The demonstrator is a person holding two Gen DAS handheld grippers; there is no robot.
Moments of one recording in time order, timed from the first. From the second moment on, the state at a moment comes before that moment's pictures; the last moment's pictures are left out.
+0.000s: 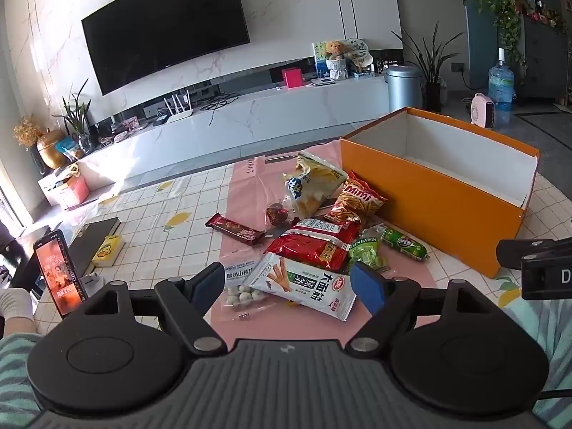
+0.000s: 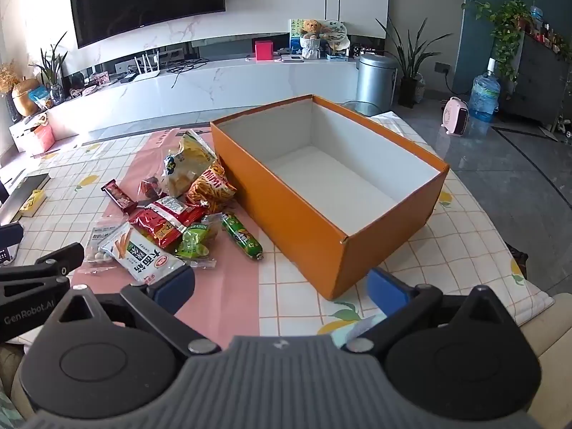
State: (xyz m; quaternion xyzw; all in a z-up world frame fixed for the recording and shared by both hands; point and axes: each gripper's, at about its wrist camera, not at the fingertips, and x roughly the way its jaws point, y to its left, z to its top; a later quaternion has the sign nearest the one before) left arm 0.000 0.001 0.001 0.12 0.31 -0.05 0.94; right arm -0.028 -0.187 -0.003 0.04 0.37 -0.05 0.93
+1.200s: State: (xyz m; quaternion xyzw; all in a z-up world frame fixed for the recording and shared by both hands) left arm 0.011 0.035 -0.003 0.07 0.32 -0.04 0.94; right arm -0.017 -0.156 0.004 0.00 0.37 -0.06 0.93
